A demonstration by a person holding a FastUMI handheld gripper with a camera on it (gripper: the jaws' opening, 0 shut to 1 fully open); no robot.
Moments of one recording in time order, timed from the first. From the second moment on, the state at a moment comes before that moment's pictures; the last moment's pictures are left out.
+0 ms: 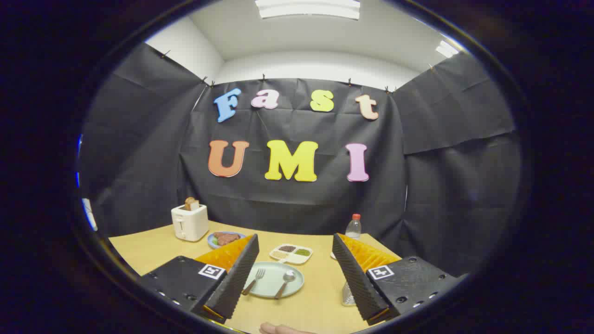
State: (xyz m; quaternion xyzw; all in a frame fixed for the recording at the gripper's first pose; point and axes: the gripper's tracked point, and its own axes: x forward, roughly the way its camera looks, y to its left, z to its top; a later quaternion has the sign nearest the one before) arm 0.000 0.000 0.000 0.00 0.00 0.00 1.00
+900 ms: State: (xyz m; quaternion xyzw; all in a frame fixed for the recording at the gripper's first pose) arm 0.034 0.009 -0.036 0.01 0.06 0.00 1.00
